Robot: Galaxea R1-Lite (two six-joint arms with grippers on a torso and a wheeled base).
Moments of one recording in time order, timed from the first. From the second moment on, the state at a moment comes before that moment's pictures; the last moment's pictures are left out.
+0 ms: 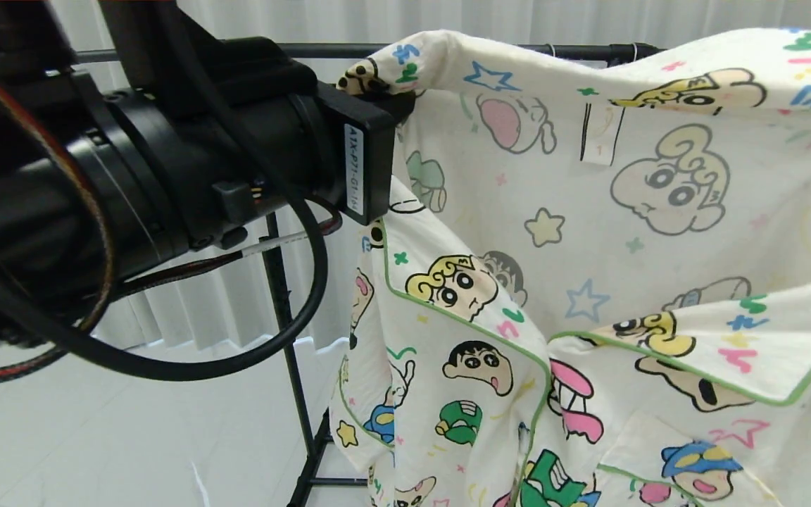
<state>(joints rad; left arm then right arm) -0.84 1.46 -1.17 -0.39 0.18 0.34 1.28 1.09 -1.27 0.24 -0.45 0.03</state>
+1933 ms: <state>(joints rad) -1.16 1.08 -1.17 0.29 0.22 0.00 1.02 1.35 -1.09 -0.37 -0.45 -0.06</state>
